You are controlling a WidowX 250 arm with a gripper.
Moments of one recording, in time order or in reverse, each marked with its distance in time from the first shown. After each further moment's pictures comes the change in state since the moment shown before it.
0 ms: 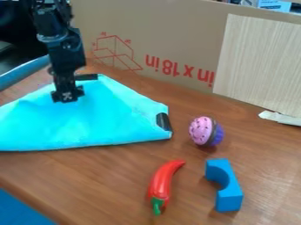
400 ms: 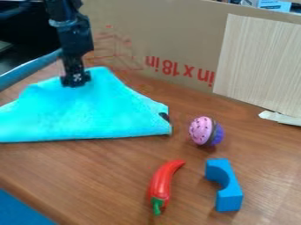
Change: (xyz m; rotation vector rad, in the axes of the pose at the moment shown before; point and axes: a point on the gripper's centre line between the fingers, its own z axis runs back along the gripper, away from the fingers) arm 0.017 0.036 -0.002 -0.033 0.009 0.038
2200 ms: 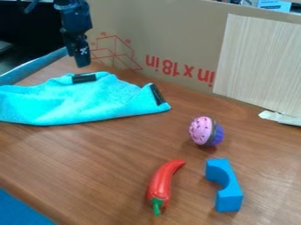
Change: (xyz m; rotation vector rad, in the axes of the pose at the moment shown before) arm 0.017 0.100 -0.012 0.034 -0.052 0.151
